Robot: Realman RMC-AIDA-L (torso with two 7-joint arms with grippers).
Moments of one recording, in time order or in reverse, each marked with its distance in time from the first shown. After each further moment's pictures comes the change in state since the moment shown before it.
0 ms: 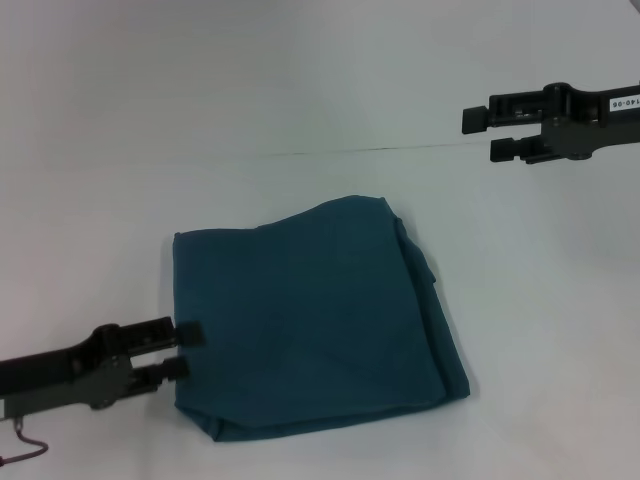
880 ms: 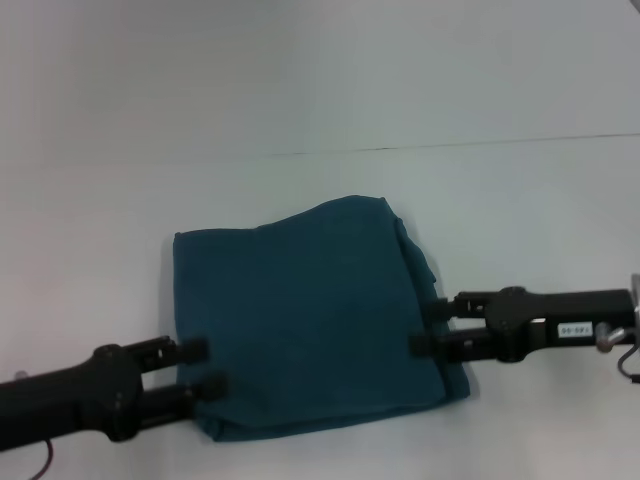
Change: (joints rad) left arm 0.037 -0.016 0.011 -0.002 -0.097 0.180 0.934; right arm -0.227 0.232 -0.006 -0.007 -0.002 -0.118 -0.808
